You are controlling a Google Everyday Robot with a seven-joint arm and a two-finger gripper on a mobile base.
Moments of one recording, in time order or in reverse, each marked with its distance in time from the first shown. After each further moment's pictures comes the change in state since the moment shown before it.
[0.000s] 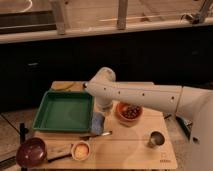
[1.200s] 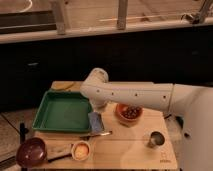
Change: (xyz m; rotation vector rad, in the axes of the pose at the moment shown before) arm -0.030 -0.023 0.003 0.079 0.007 -0.102
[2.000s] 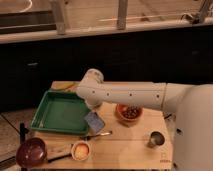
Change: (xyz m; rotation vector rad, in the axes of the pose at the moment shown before) arm -0.020 -0.018 0.008 0.046 -0.033 -0.087
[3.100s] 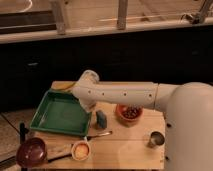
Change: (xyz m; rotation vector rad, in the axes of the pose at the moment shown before) arm -0.035 -0.019 0.018 0.017 -0.076 -0.160
